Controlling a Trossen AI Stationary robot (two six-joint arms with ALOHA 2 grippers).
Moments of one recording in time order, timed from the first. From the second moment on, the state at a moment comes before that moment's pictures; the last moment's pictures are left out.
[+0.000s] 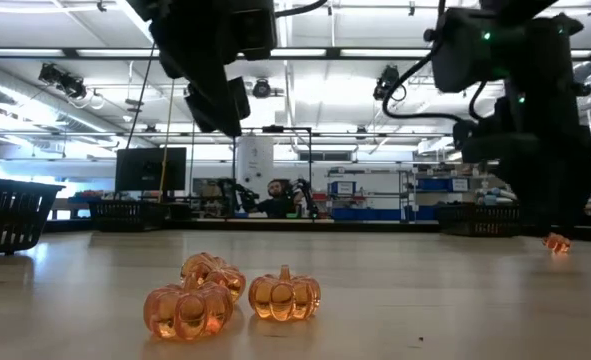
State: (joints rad) left arm -0.14 1.61 1.12 -0.49 0.27 -0.25; right arm 0.22 1.55 0.82 -0.91 0.04 1.41
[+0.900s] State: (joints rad) left arm -0.17 1.61 1.12 -0.44 0.14 -0.36; right arm 0.20 1.60 0.81 -0.88 -0.03 1.28
